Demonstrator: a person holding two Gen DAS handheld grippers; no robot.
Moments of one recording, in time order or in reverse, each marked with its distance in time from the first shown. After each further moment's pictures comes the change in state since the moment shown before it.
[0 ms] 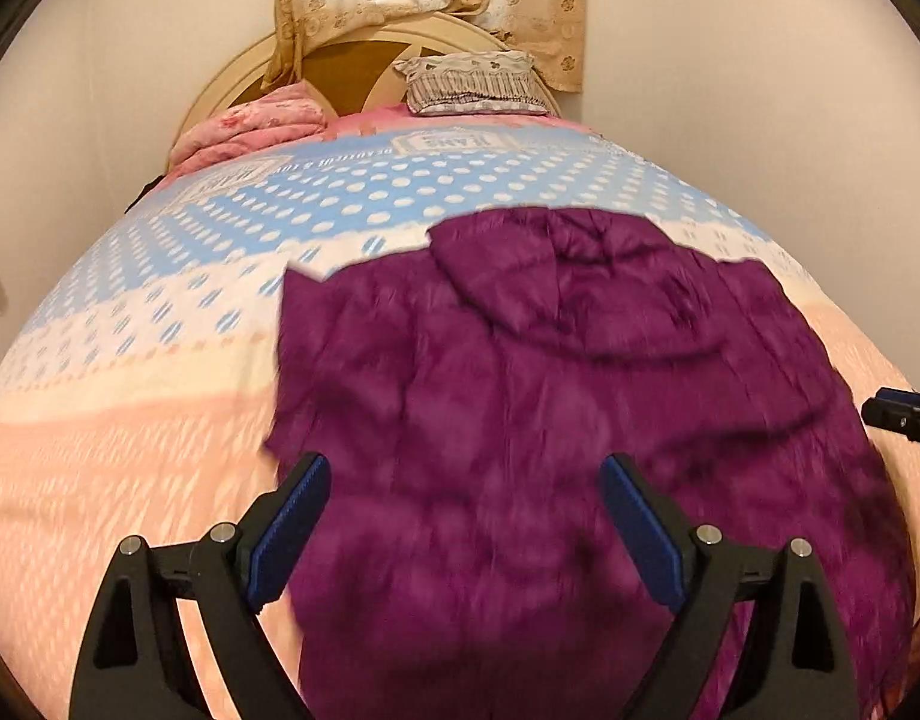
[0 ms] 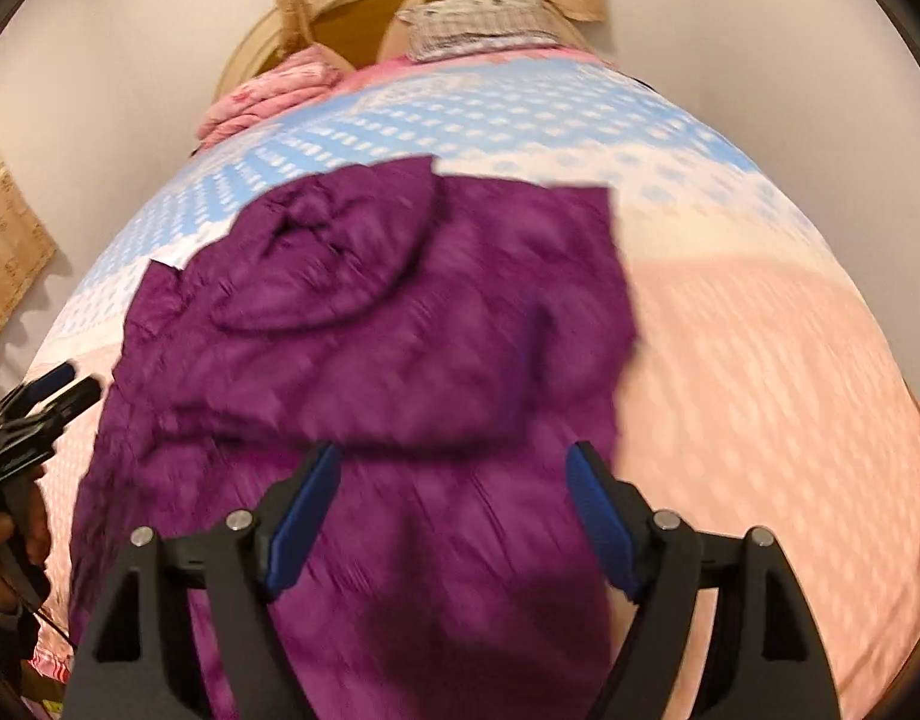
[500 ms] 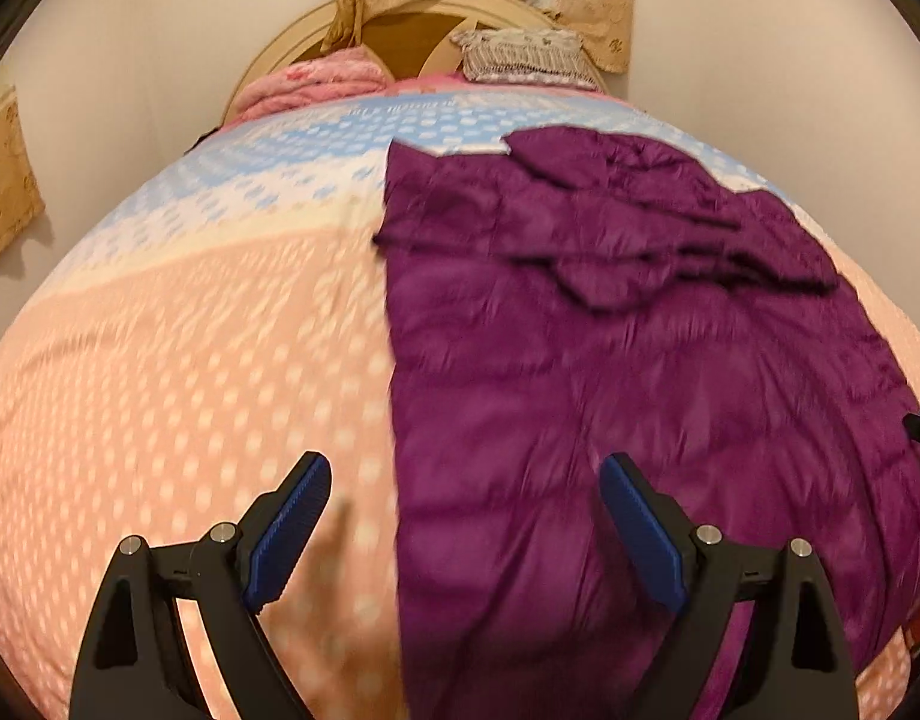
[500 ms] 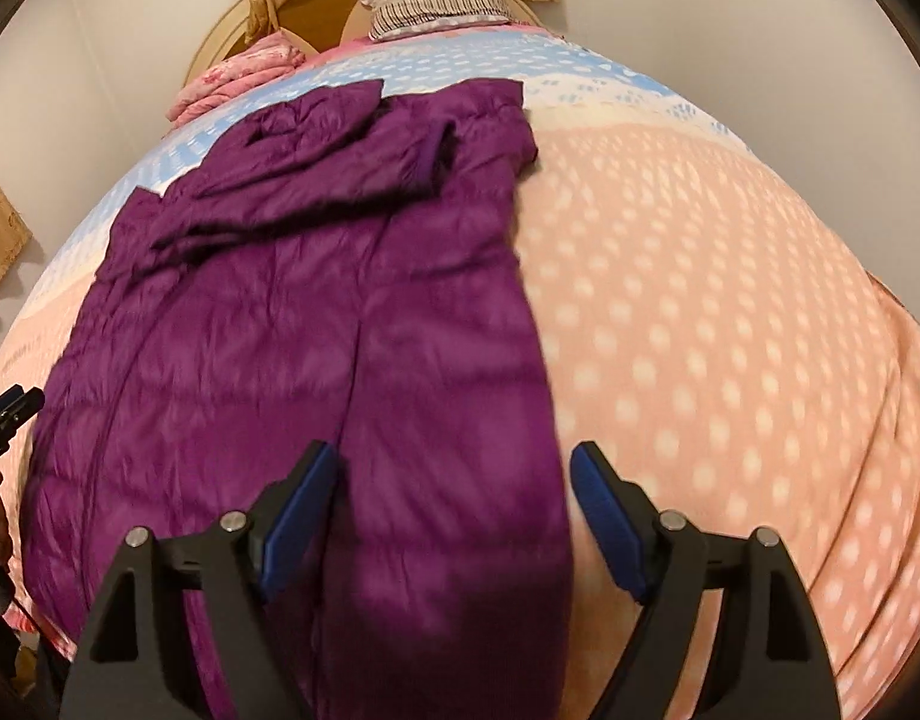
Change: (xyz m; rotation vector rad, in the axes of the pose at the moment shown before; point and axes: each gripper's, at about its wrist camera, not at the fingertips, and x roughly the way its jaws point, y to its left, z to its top) left arm -0.051 0.028 -0.114 -0.071 0.055 0.095; right arm -0.026 -0.009 -0.098 -0.007 0.003 -0.083
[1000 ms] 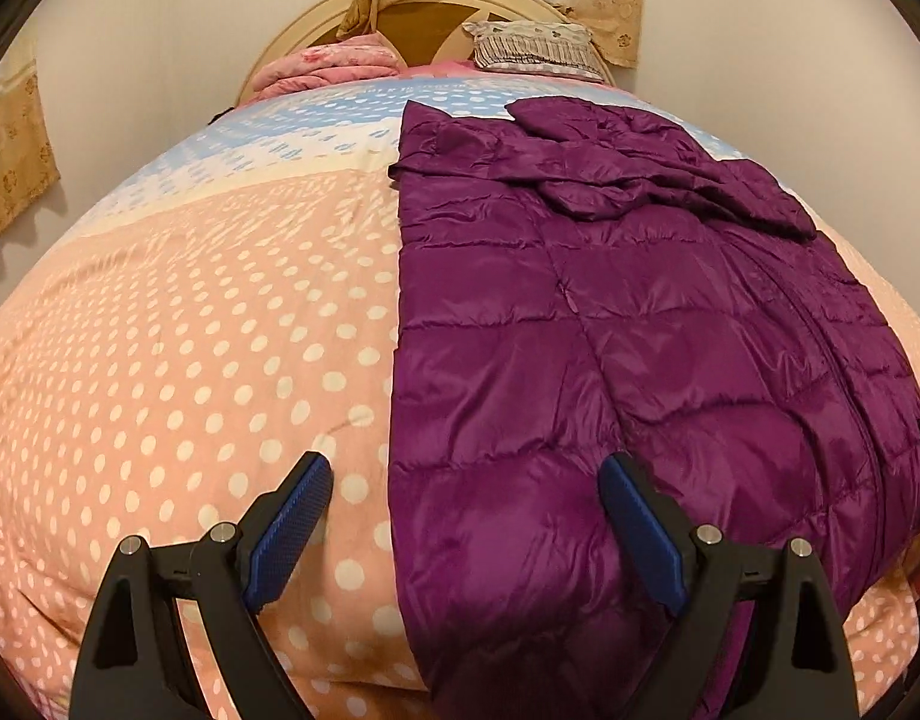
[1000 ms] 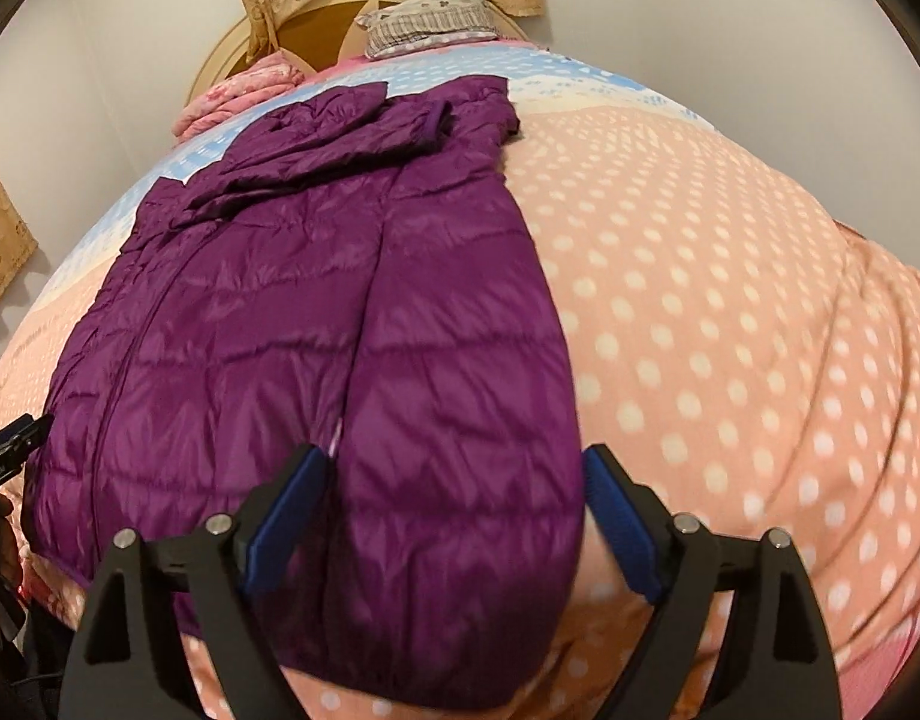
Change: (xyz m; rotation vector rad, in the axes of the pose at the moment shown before) left arm -0.029 -0.007 -0.060 -0.030 0.008 0.010; right arm -0.029 0.002 -0.063 0.069 -0.042 0.017
